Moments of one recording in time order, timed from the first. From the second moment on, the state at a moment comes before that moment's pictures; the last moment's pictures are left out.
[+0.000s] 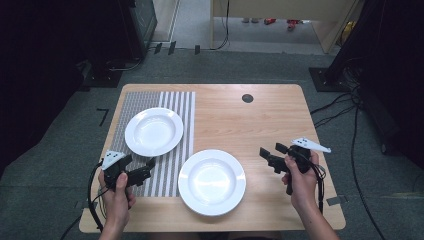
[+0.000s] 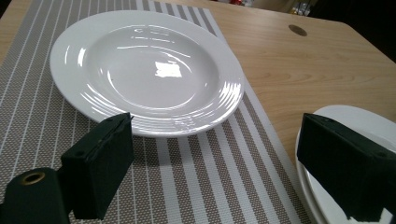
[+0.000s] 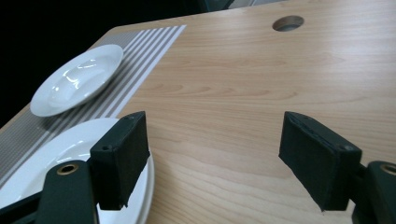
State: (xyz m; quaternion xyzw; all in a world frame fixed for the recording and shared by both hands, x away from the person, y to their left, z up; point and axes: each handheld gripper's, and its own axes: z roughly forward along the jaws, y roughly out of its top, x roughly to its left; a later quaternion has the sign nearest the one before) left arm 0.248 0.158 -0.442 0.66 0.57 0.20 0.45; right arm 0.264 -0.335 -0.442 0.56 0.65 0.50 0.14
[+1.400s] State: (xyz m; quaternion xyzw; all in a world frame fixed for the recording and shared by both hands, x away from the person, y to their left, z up) left arm 0.232 0.231 -0.503 0.64 0.63 0.24 0.36; right arm 0.213 -0.454 -0.508 0.65 0.61 0.39 0.22
